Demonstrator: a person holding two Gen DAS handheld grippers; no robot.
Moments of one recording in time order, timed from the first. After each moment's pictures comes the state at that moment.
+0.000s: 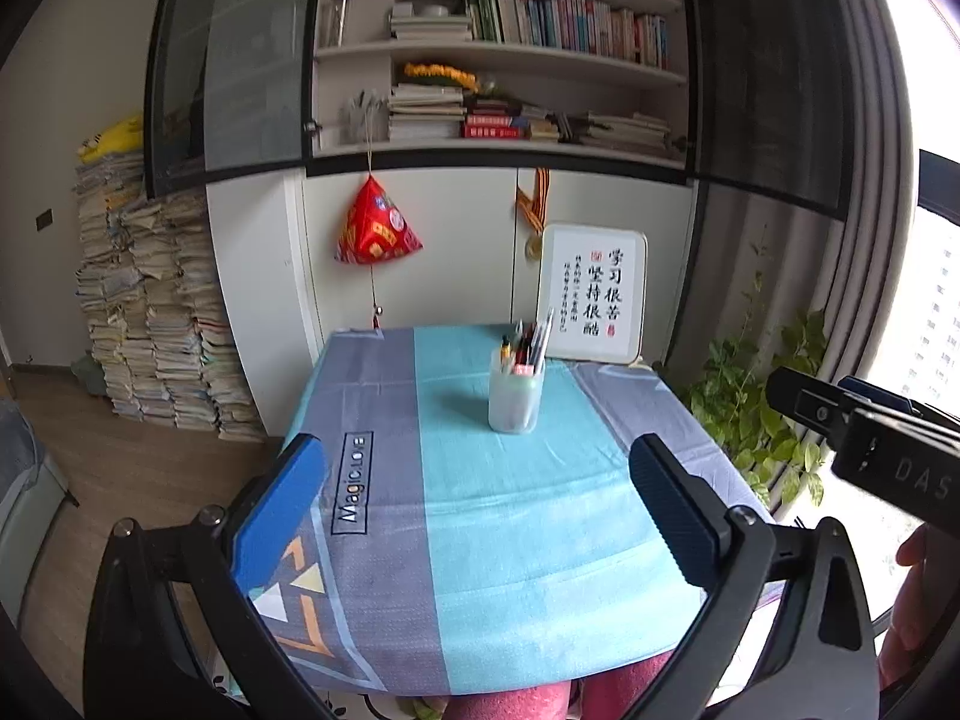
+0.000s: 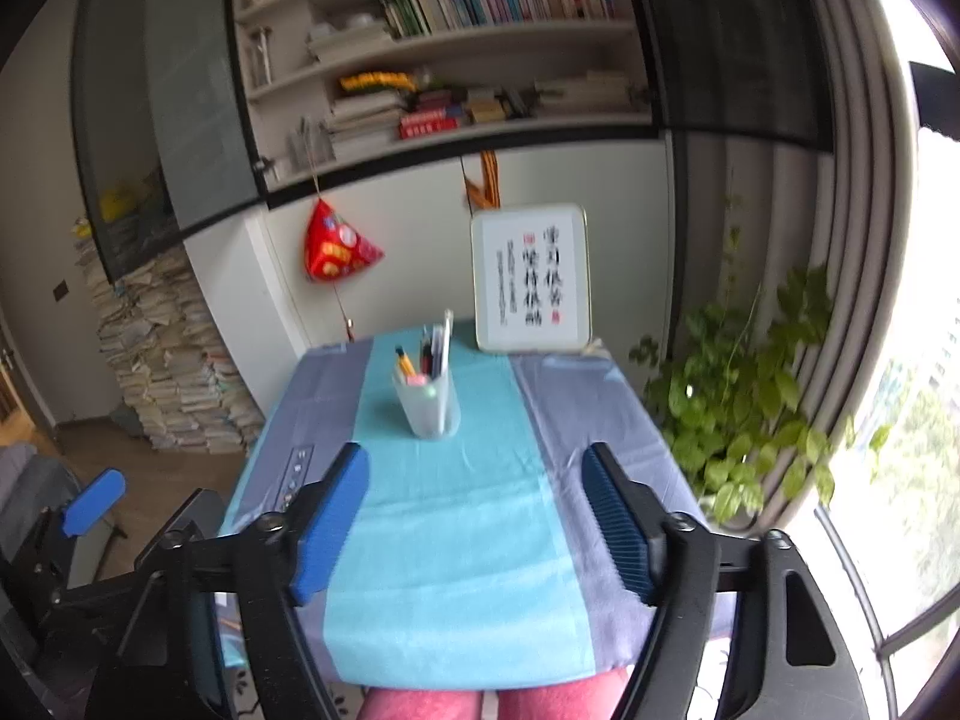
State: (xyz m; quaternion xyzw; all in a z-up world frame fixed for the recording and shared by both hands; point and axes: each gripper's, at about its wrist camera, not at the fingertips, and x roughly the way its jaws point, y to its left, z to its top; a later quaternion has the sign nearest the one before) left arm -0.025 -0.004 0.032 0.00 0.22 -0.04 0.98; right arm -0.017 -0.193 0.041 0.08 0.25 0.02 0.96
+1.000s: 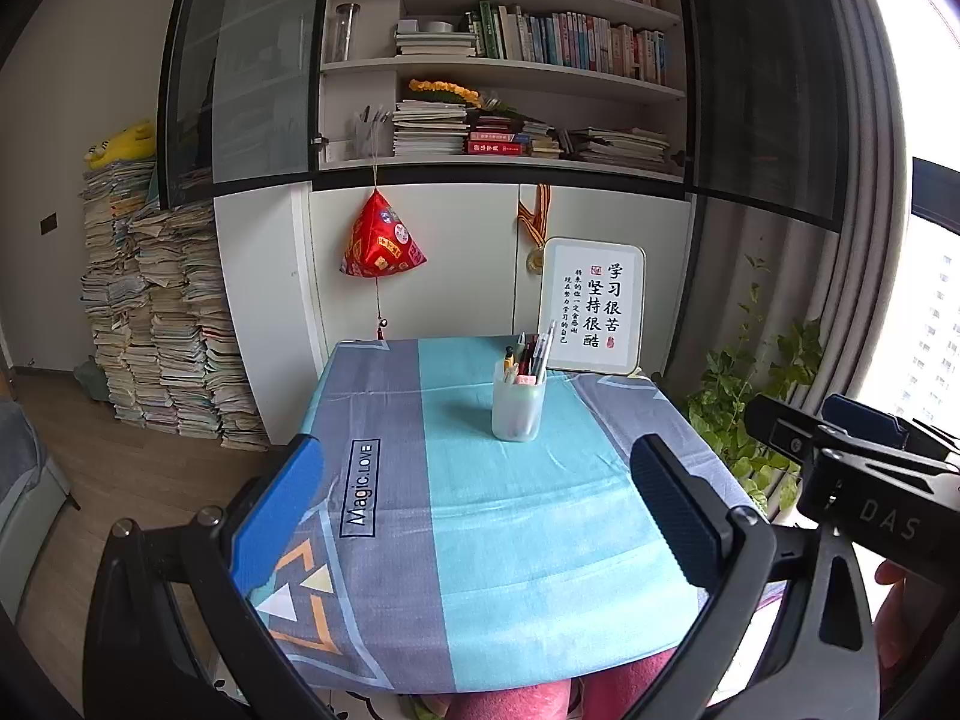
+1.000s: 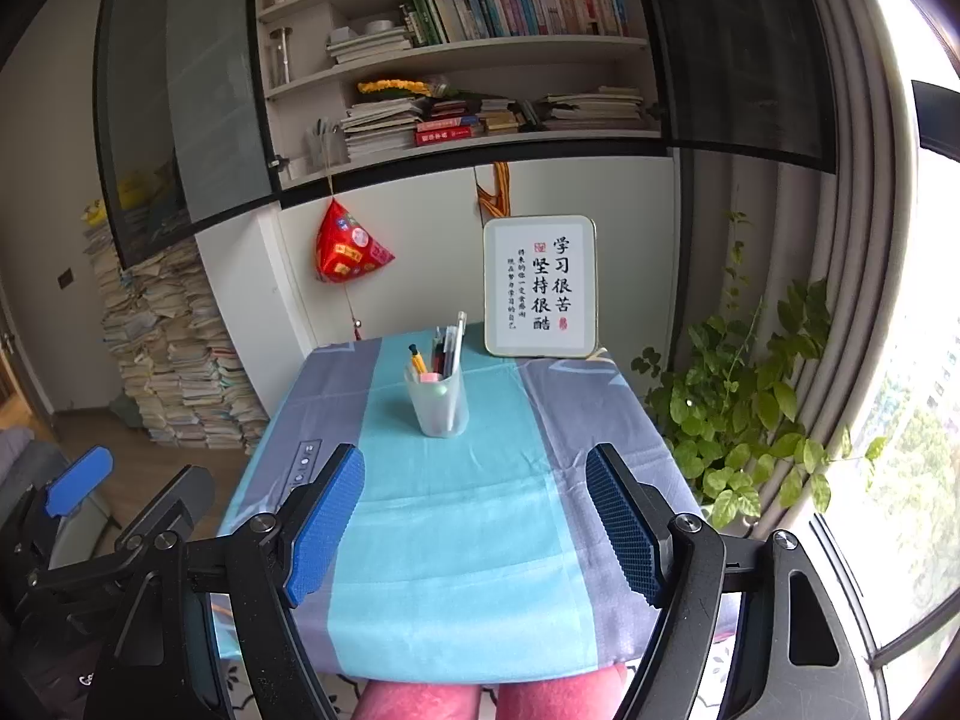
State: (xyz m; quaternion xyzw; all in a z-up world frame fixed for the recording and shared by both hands) left arm -0.038 0.004 0.036 0.00 0.20 -0.04 0.98; right arm -0.030 -0.182 0.038 0.07 0.25 0.03 0.97
